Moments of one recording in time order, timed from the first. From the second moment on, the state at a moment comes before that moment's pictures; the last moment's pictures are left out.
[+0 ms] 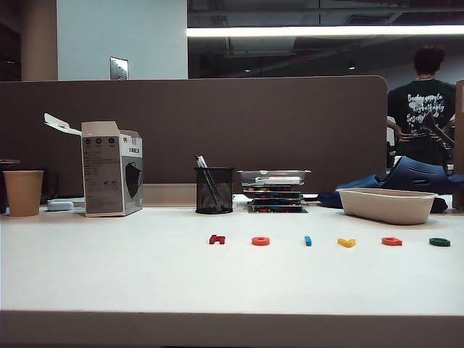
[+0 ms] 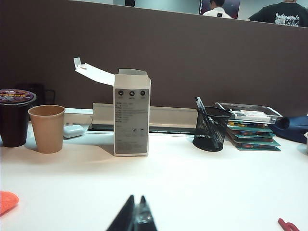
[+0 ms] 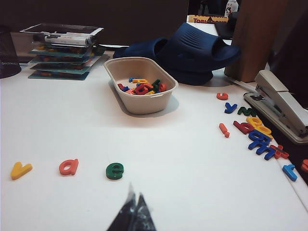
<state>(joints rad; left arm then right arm) 0.06 0.00 0.00 0.16 0.20 -0.08 0.02 0.03 0.01 -0.06 0.05 -0.03</state>
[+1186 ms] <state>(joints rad) 0.05 0.31 0.86 -0.67 0.62 -0.15 0.02 0.03 0.01 -0.06 0.05 -0.03</state>
